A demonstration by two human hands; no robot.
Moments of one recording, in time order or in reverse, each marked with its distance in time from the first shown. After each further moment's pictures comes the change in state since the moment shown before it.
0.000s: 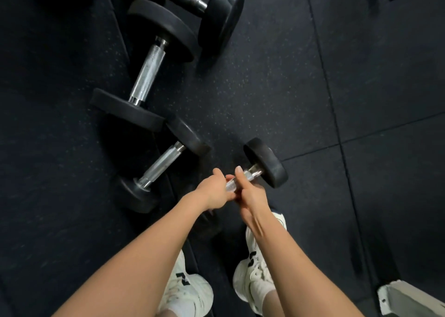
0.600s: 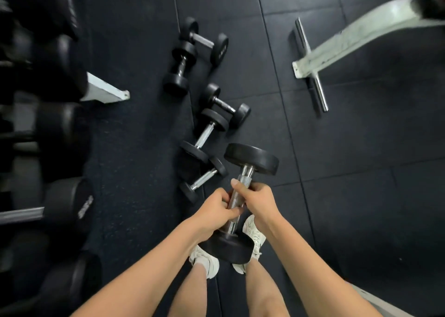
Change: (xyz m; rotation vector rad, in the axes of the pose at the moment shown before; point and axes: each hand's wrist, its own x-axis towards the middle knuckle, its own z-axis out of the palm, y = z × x) left_hand -0.411 0.069 -0.050 -0.725 0.191 0.168; right_hand -0.418 -0.119 0.026 -0.544 -0.235 -0.334
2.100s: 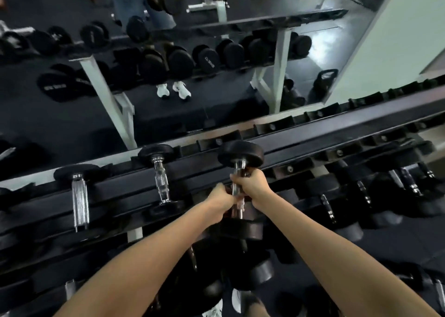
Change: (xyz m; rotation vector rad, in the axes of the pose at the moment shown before) left_hand -0.514 -0.242 -0.290 -1.159 1.100 0.090; right_hand -0.448 0.065 0.541 -1.117 -1.044 -0.462
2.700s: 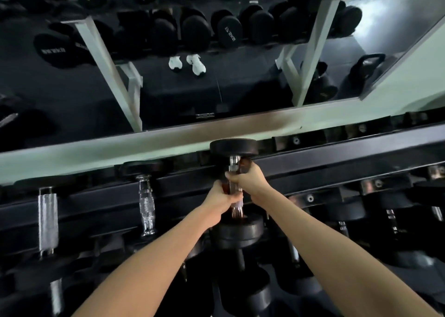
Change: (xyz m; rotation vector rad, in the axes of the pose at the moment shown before) left_hand 0.124 0.030 -0.017 -0.281 0.088 -0.117; right_hand 0.142 -0.032 0.019 -0.179 -0.168 0.065
